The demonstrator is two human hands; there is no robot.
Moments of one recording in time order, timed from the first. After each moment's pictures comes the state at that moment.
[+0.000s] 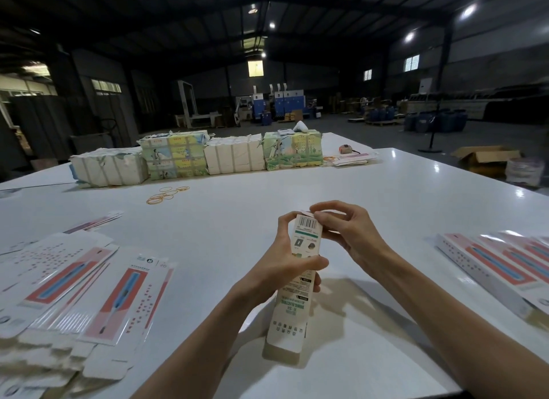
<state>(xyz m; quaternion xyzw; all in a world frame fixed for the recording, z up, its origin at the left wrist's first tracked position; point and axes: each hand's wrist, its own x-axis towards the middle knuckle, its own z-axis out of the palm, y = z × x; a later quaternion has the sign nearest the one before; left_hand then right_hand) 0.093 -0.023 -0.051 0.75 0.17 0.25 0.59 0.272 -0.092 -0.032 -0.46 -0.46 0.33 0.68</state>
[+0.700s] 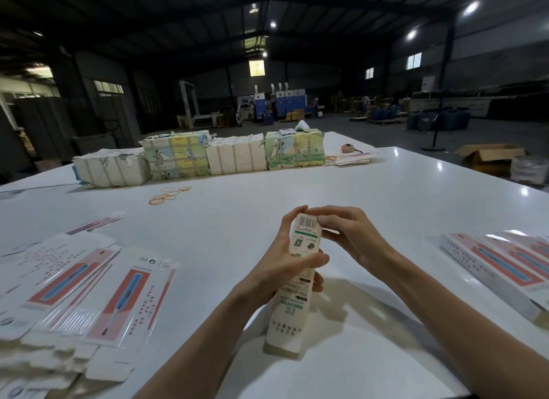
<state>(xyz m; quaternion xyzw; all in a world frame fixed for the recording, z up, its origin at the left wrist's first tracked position) 0.091 -0.018 -0.053 0.73 0.15 0.27 0.61 0.276 -0.090 -0.034 -0.44 -0.52 0.36 0.64</state>
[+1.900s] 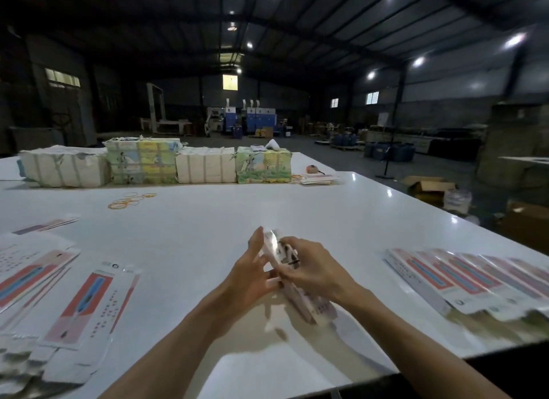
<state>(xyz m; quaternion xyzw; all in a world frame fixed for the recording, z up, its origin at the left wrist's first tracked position) 0.094 -0.036 -0.055 0.54 0.15 0.26 0.79 0.229 -0.141 -0.027 -0.70 -0.62 0.01 0.34</state>
